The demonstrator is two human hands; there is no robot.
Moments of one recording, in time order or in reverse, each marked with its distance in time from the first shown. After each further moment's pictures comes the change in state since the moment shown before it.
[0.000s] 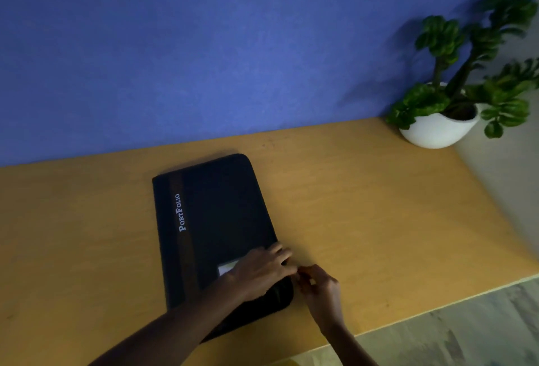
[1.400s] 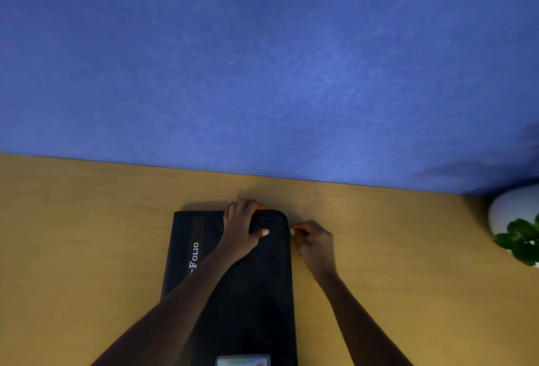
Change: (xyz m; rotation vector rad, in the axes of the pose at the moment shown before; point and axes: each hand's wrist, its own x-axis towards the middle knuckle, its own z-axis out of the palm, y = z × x) left_hand 0.056 -0.219 -0.014 -0.635 0.561 -0.869; right_hand 0.277 -0.078 0.068 0.009 -0.188 -0.254
